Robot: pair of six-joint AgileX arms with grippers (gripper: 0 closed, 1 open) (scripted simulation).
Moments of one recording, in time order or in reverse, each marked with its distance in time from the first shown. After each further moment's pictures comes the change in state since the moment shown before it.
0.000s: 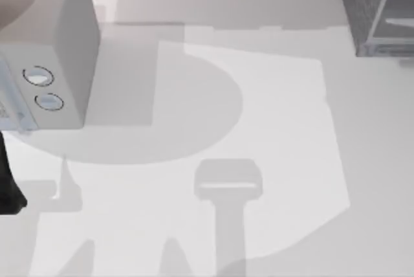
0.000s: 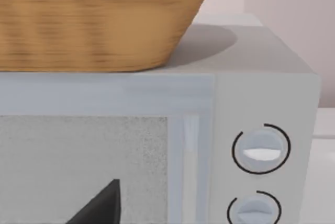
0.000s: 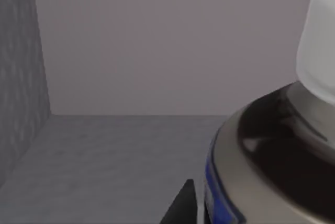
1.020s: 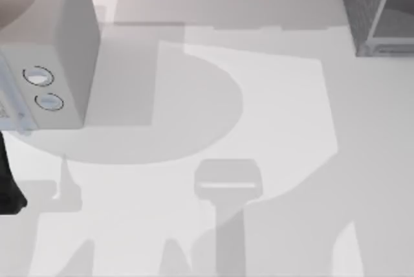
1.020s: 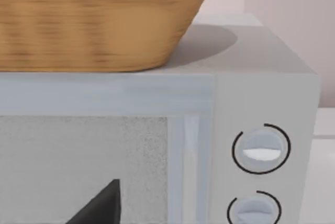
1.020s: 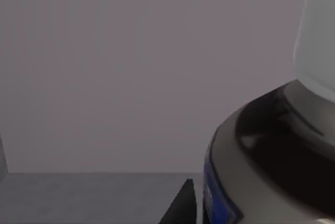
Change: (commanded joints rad) left arm 0.000 0.000 0.000 0.000 0.000 0.000; right arm 0.049 0.264 0.505 -0.241 0.053 -0.002
